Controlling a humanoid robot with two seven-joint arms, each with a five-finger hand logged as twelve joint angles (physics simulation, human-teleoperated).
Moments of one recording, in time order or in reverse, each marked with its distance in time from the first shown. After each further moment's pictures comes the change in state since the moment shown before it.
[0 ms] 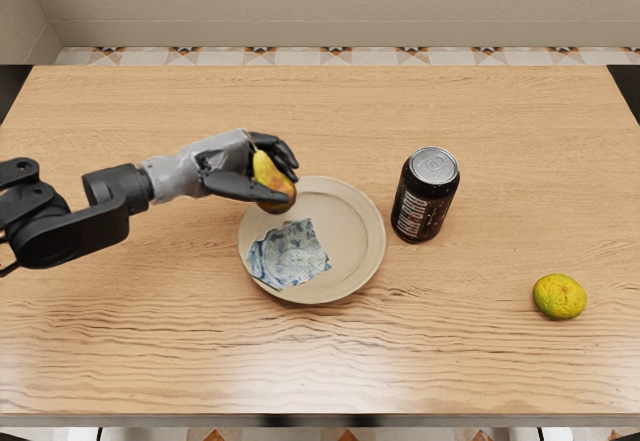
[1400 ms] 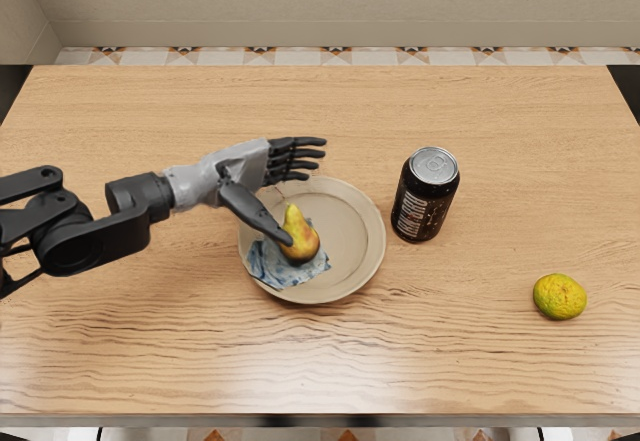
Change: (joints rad) left arm -0.012 -0.032 0.007 -0.017 -0.023 0.048 0.036; right arm 0.000 0.000 0.000 0.000 0.000 0.000 0.000
